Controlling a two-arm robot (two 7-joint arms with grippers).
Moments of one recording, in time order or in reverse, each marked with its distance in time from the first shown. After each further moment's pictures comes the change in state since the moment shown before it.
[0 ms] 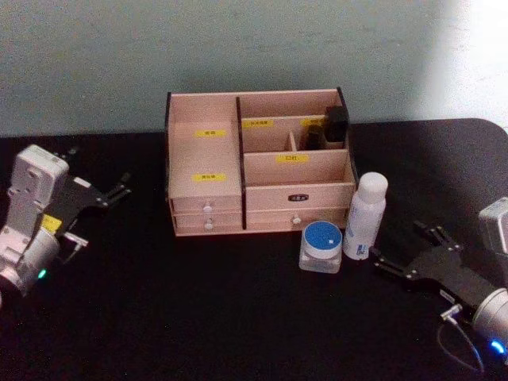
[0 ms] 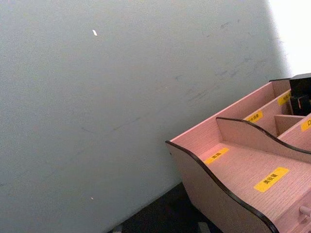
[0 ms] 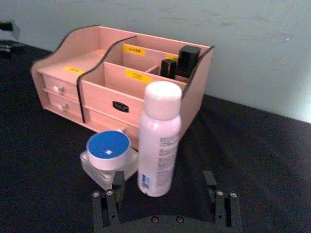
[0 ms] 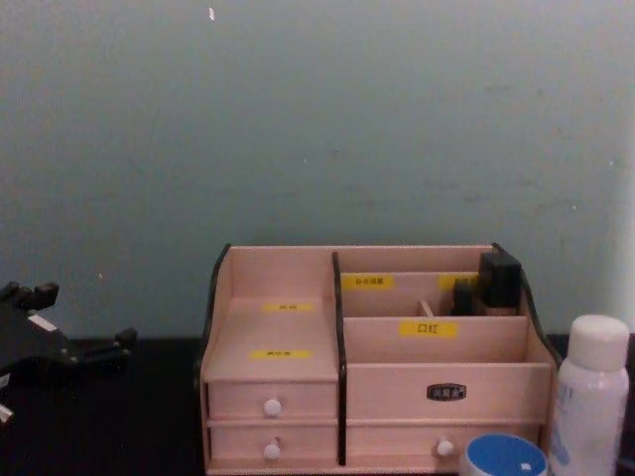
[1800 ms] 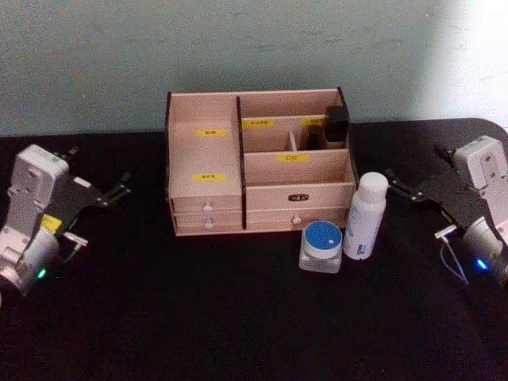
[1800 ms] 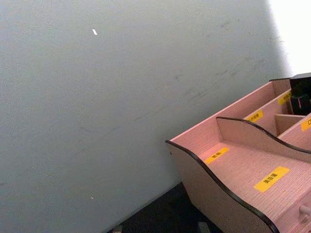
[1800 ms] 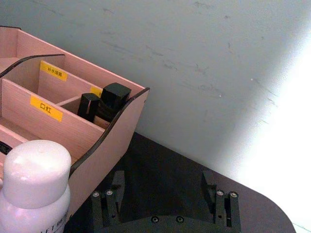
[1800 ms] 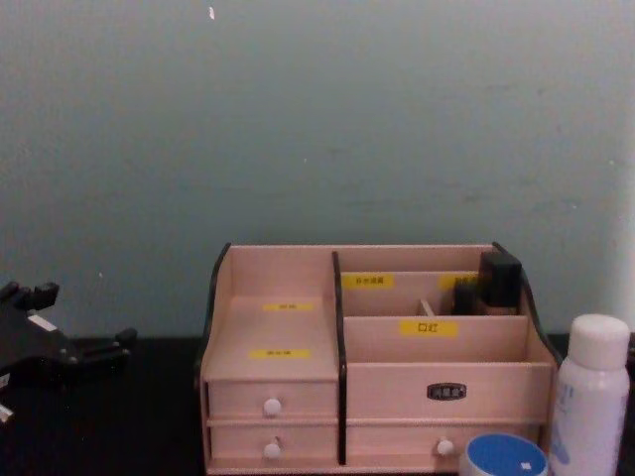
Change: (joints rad) left arm 0.000 0.000 0.000 0.000 0.000 0.000 0.000; right arm 0.348 -0.045 -0.153 0.298 -0.185 -0.120 -0.180
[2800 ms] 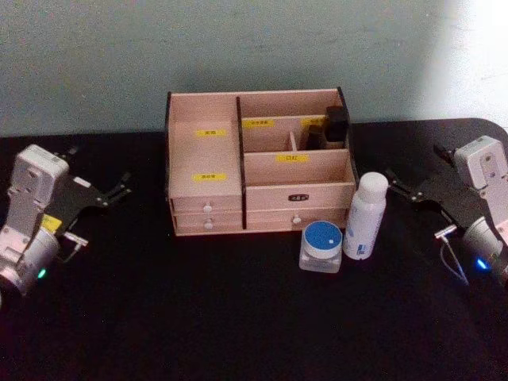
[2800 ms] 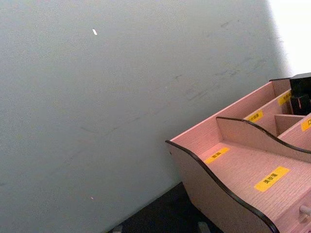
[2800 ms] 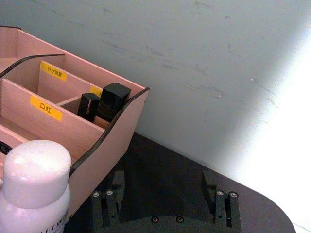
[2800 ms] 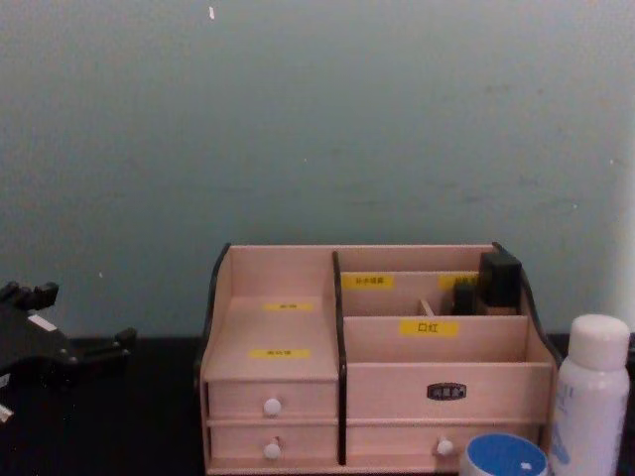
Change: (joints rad) left arm 0.000 0.000 0.000 0.000 0.000 0.000 0.000; right arm 0.000 0.000 0.000 0.000 0.000 0.000 0.000
